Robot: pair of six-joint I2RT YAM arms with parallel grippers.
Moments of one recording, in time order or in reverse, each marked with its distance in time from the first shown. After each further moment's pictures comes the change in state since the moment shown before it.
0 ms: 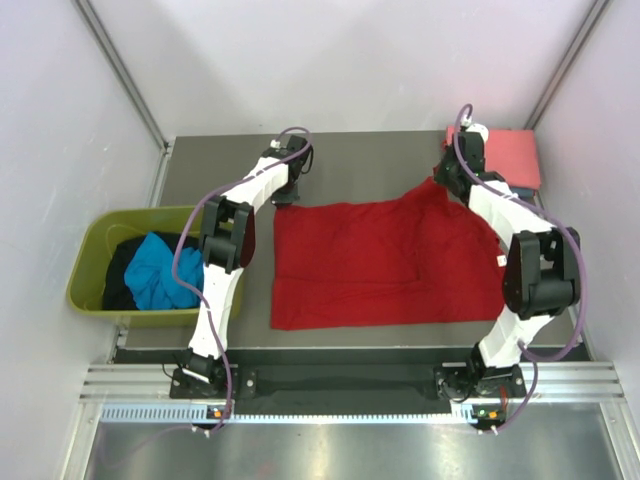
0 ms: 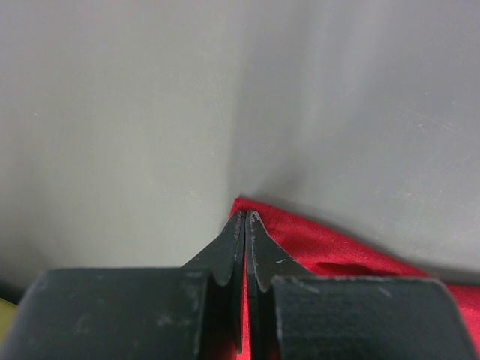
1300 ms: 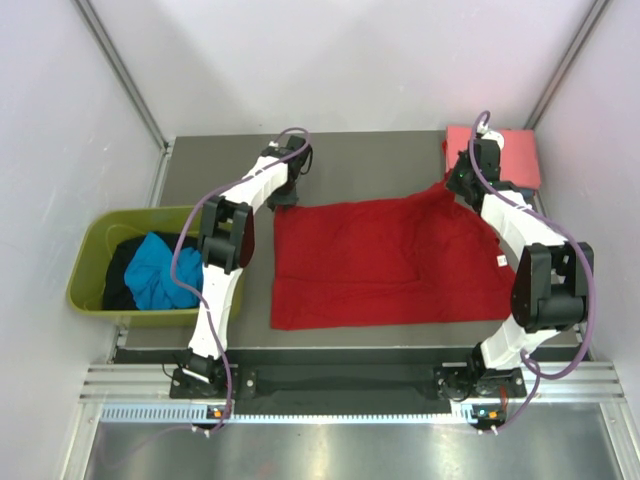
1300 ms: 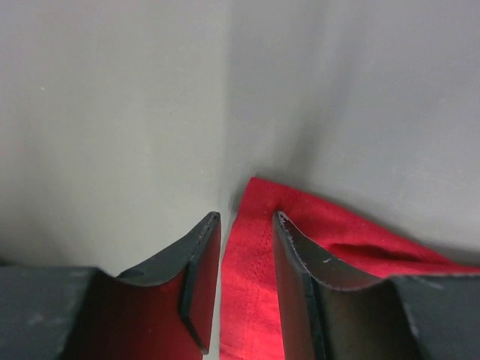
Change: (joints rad) left arm 0.000 -0.012 -0.003 -0.055 -0.001 -0.023; right arm -0.068 -0.110 -0.113 0.010 -0.043 0.011
